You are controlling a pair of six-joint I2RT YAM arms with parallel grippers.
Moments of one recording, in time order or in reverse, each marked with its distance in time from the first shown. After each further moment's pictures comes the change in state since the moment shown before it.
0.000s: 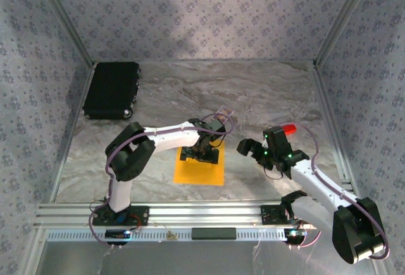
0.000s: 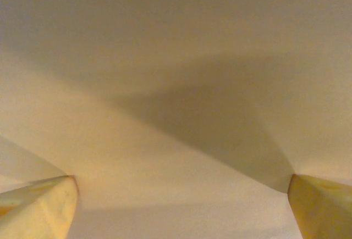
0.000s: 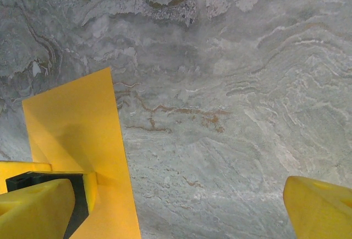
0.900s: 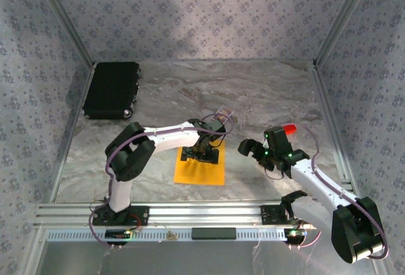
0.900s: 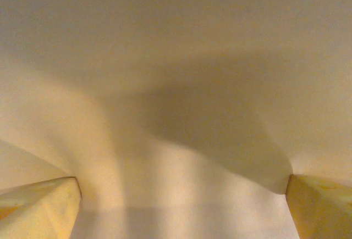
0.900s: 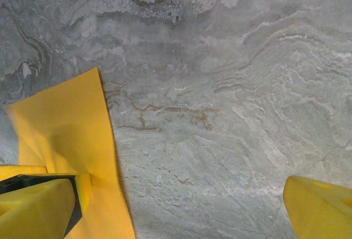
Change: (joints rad) left arm 0.000 0.001 -0.008 0.015 0.012 -0.008; right arm -0.014 0.006 0.006 -0.023 0.000 0.000
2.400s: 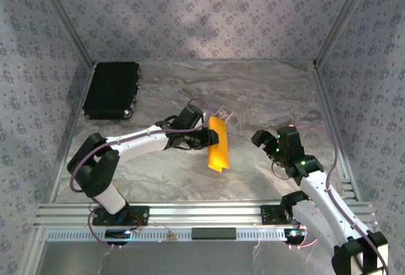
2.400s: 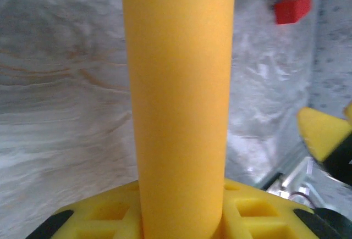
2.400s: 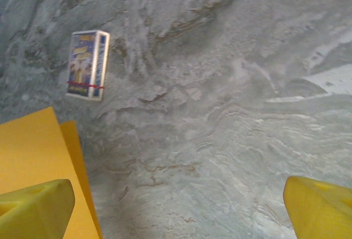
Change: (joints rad) left arm 0.151 -0.333 -0.330 0.719 0.429 -0.153; right arm -0.069 -0.237 0.043 -0.109 0.182 0.101
